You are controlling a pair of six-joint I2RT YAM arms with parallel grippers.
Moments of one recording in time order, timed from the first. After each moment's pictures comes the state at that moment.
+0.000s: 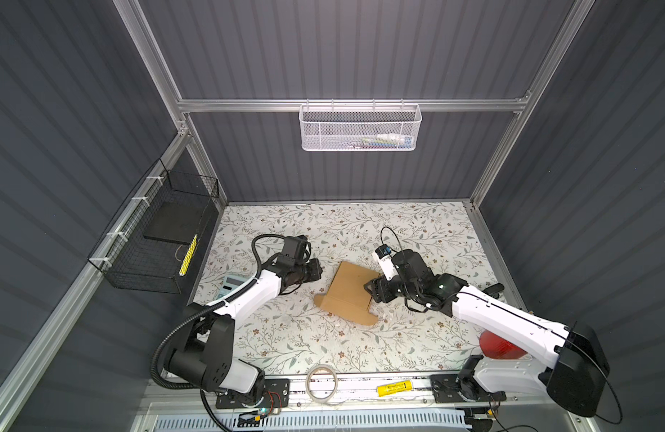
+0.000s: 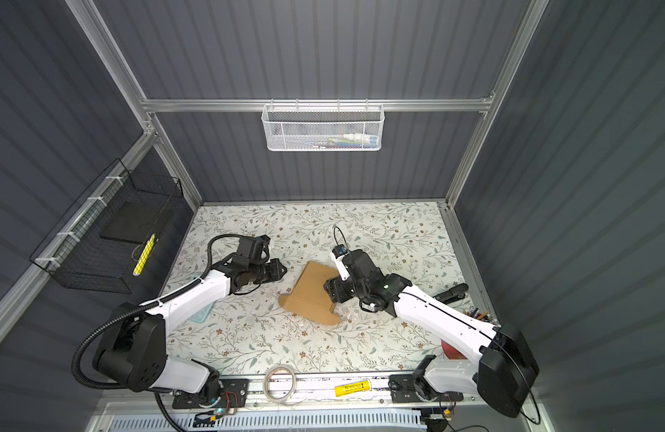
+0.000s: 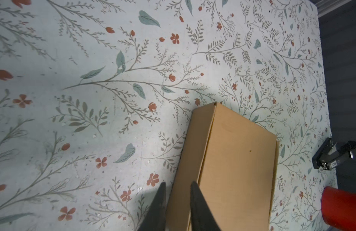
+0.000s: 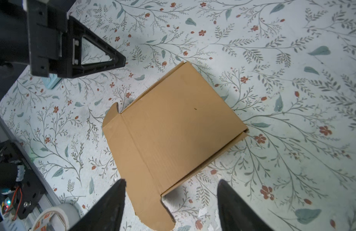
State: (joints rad) left arm -0.43 1.49 0.93 -0.32 0.24 -0.48; right arm 0.73 1.25 0.89 -0.40 -0.07 0.33
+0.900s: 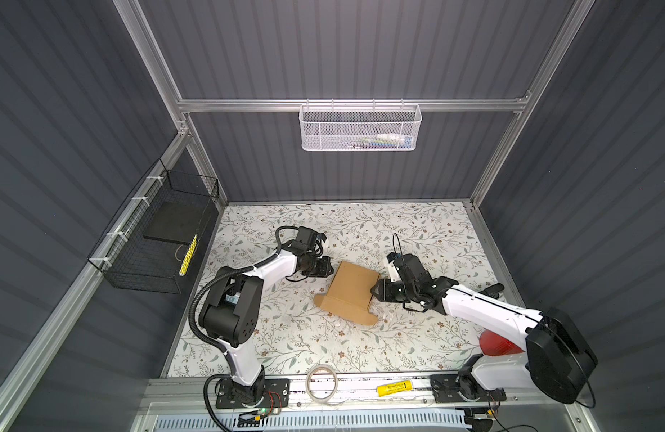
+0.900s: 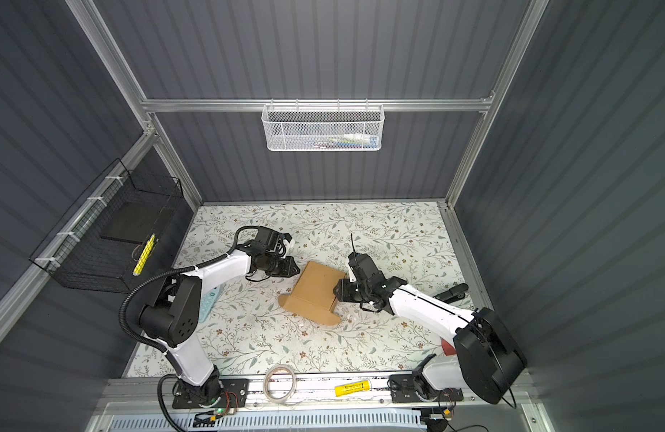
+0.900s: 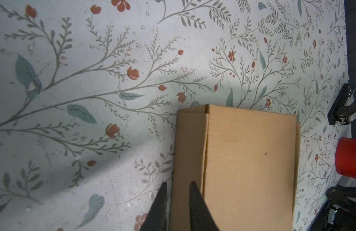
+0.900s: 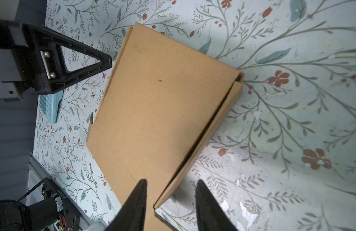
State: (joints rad) left arm -0.42 1.78 1.14 -0.42 0.40 -0.24; right arm 0.65 1.35 0.76 -0.26 -0.20 0.63
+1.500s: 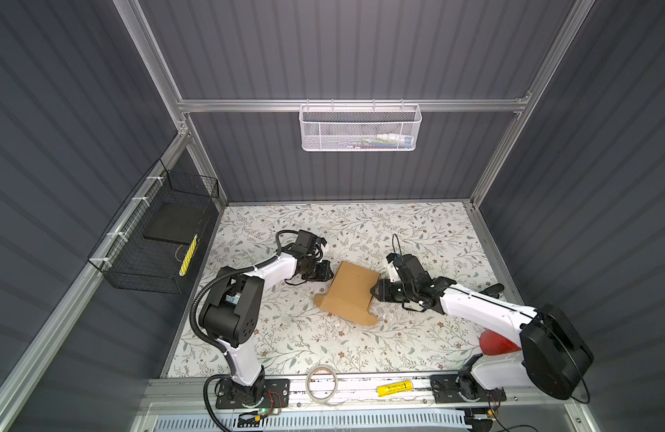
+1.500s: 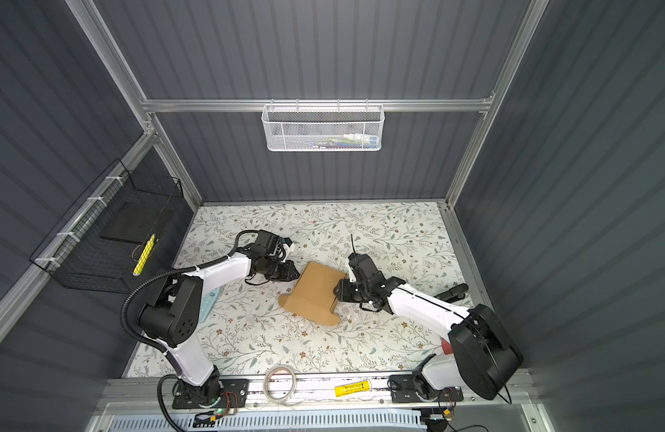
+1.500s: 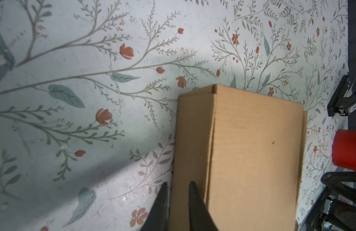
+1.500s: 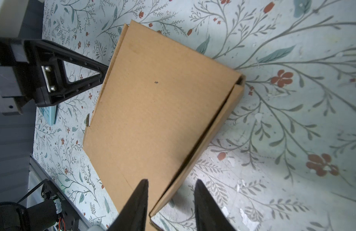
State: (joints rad) left arm -0.42 1.78 1.10 -0.42 0.43 -0.24; right arm 0.64 1.38 0.75 -0.23 -0.22 0.63
